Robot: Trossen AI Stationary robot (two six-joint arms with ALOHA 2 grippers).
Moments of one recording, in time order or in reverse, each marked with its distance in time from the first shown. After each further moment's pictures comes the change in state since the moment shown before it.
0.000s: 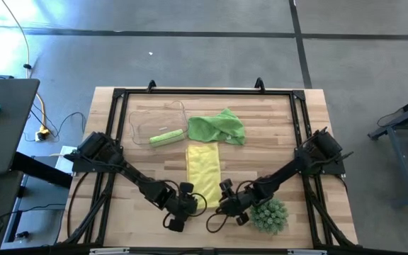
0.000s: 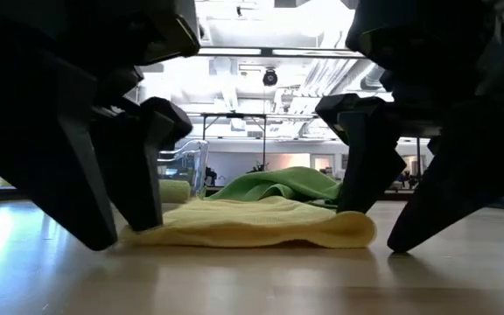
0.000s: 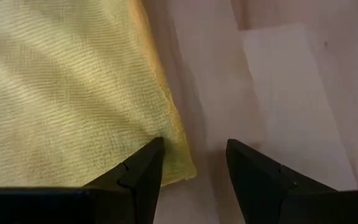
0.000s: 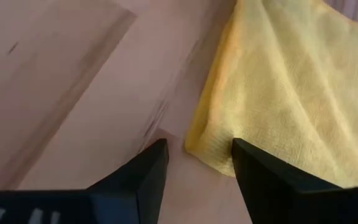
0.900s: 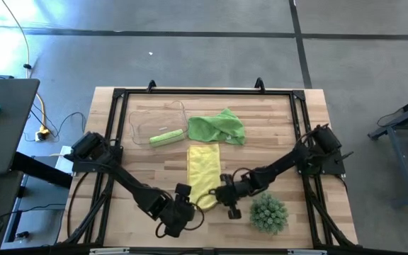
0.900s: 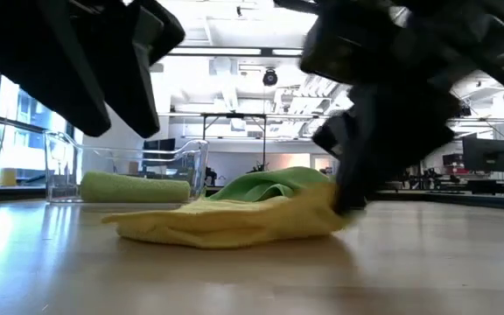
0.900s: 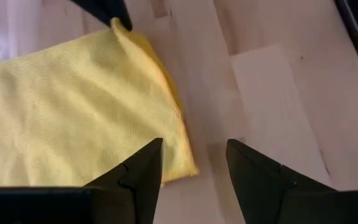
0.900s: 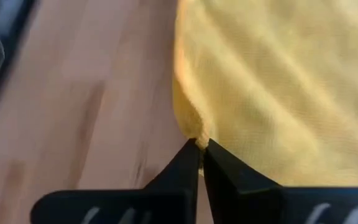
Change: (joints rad) left arm -0.094 -0.052 0.186 -0.325 -0.218 0.027; right arm -0.117 -0.042 -0.004 0.039 -0.196 0.347
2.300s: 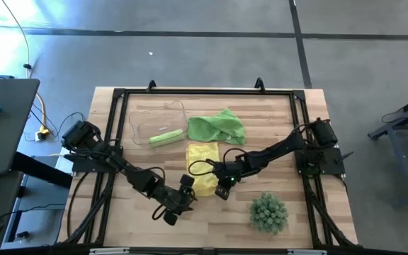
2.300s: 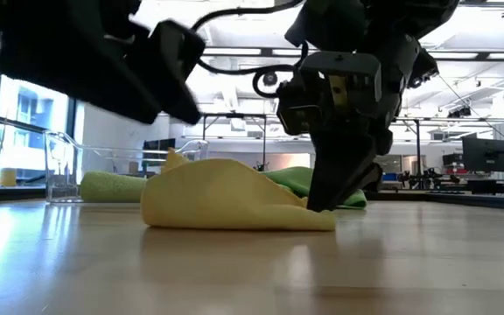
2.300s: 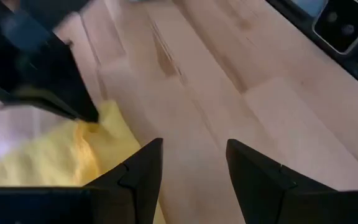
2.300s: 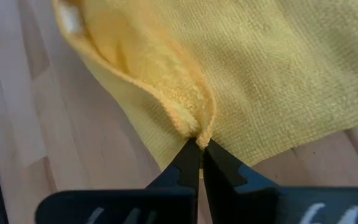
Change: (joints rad) left arm 0.116 -0.164 -0.368 0.578 0.123 0.379; right arm -0.184 -0.006 0.002 -0.128 -0.147 0.461
